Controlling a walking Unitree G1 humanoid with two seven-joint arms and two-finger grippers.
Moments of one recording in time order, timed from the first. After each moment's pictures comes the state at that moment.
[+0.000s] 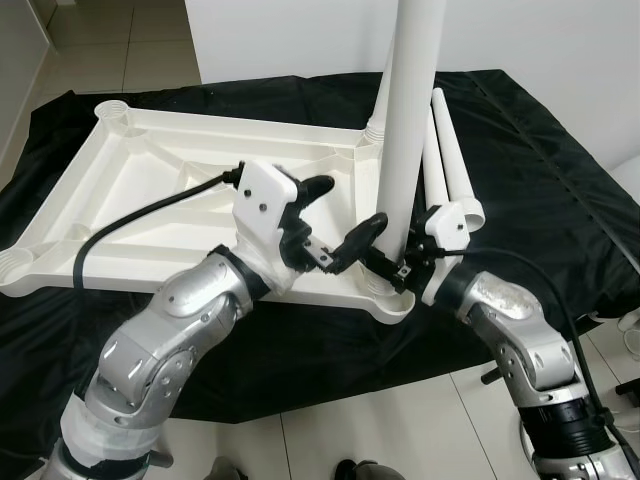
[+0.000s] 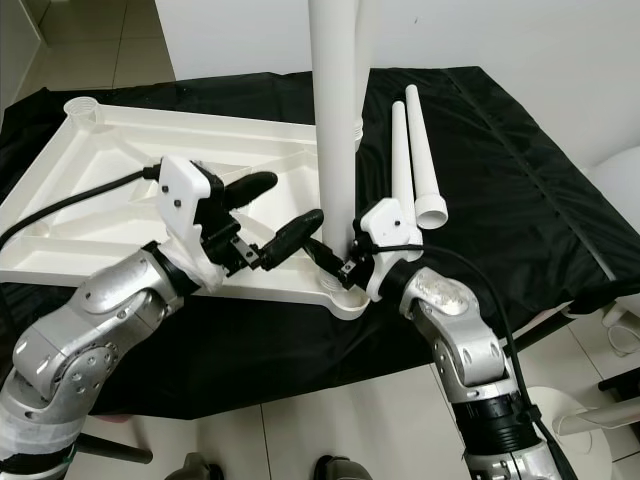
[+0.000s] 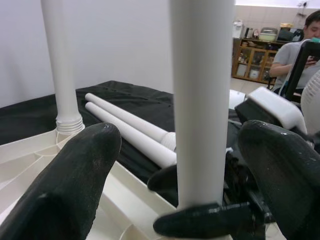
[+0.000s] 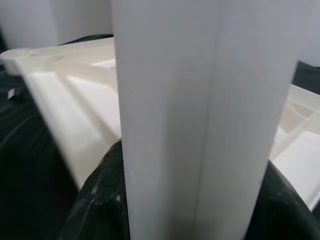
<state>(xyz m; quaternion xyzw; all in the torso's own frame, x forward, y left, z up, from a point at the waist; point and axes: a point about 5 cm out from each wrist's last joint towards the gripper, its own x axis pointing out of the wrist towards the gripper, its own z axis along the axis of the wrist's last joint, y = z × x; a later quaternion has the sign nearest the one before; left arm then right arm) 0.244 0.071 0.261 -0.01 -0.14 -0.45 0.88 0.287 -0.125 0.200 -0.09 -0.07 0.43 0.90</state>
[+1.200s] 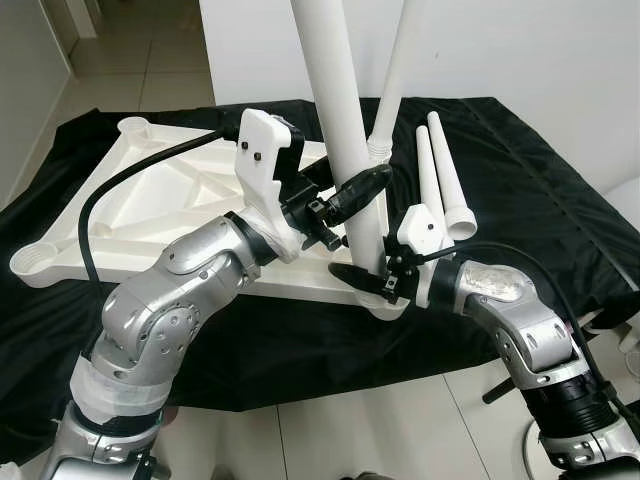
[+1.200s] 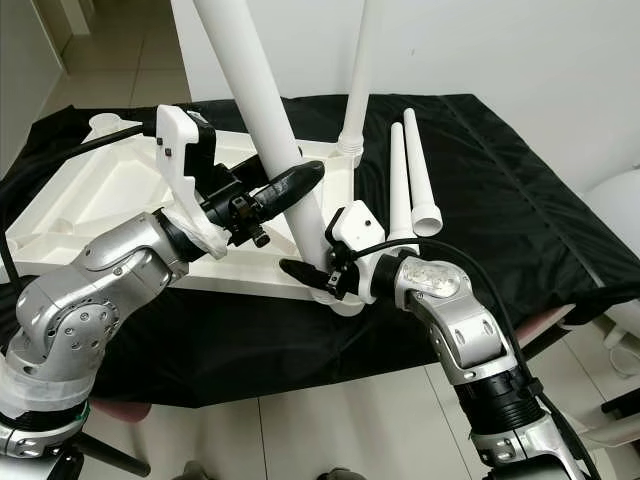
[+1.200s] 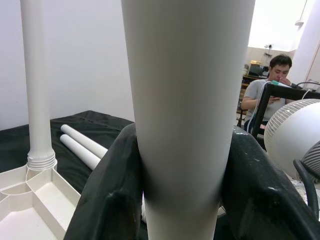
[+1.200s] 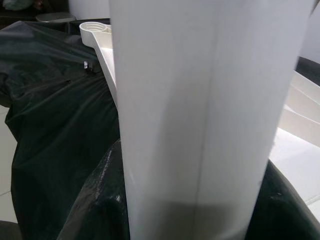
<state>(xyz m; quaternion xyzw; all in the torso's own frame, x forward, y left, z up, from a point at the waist) 0.257 0.066 0.283 -0.08 -0.14 -0.49 0.86 0.288 -0.111 0.201 -0.15 -0.02 0.51 0.85</state>
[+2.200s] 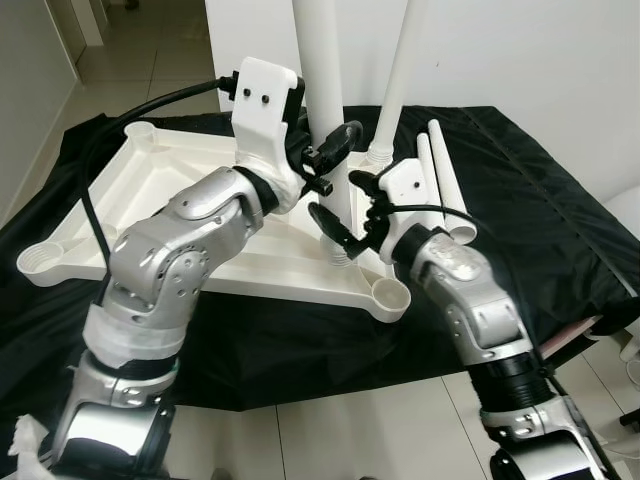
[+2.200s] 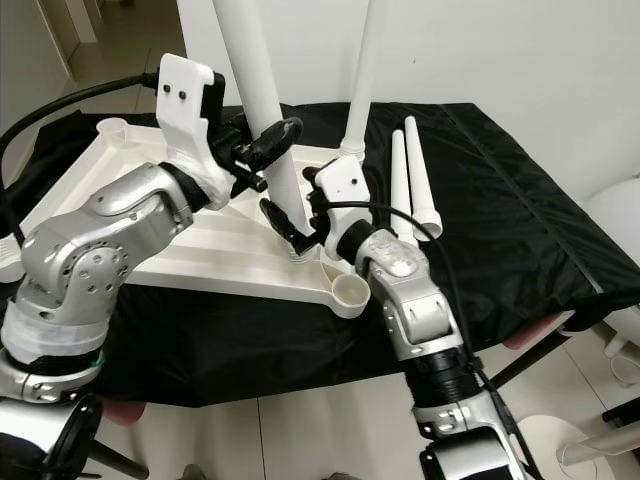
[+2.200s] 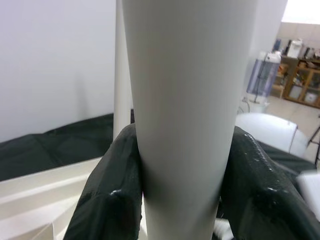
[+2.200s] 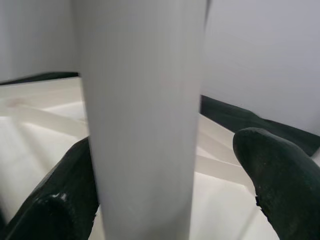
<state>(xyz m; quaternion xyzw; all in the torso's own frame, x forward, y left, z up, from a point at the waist) 0.297 0.063 0.313 -0.04 -0.12 -0.35 0.93 0.327 -0.078 0.222 -0.10 -0.12 0.30 0.94</state>
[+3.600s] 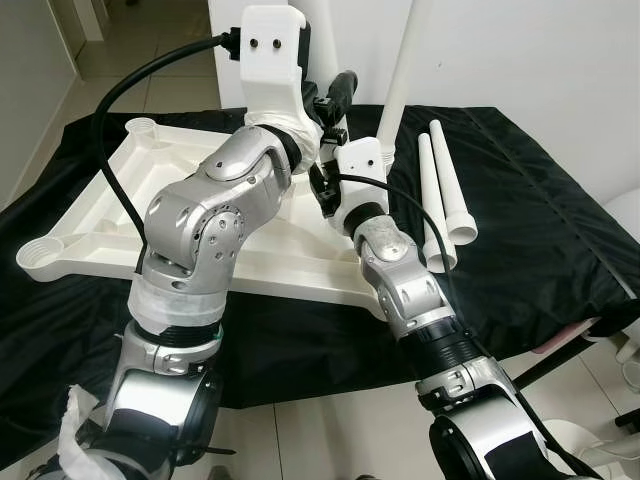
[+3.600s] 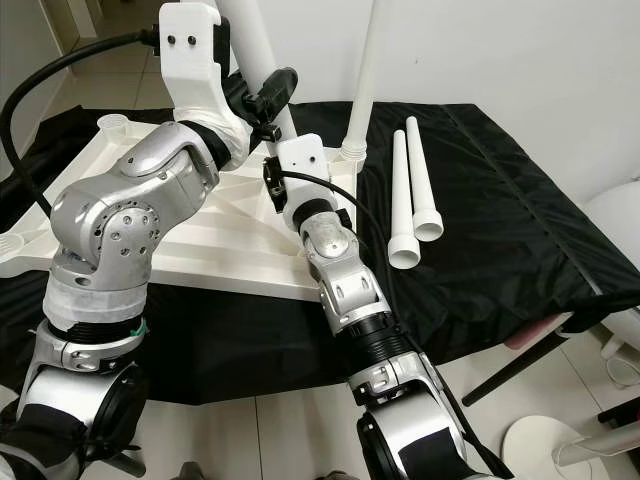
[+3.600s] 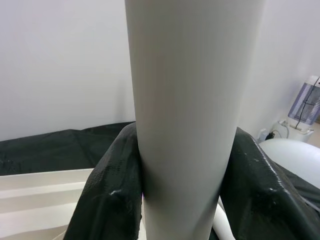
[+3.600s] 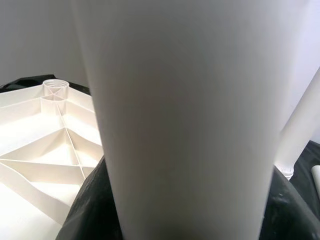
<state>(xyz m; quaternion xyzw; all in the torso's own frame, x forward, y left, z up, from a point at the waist) 0.311 0.052 0.335 -0.09 -0.11 -0.26 0.95 0.355 -0.041 0.226 -0.06 -0.13 0.16 0.98</state>
